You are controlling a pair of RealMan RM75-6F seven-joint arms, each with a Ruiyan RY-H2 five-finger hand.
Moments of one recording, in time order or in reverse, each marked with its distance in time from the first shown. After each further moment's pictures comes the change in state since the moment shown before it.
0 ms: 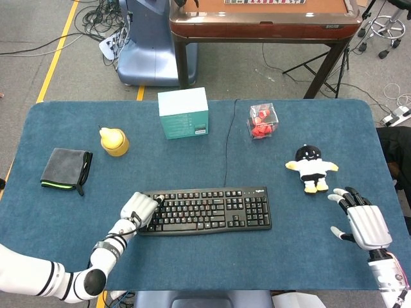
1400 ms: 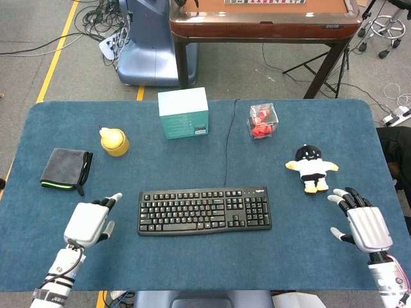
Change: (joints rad) left arm 0.449 0.187 0.251 -0.241 0.725 0.533 -0.322; right arm -0.015 -0.003 -0.005 -0.015 -0.026 0.041 -0.036
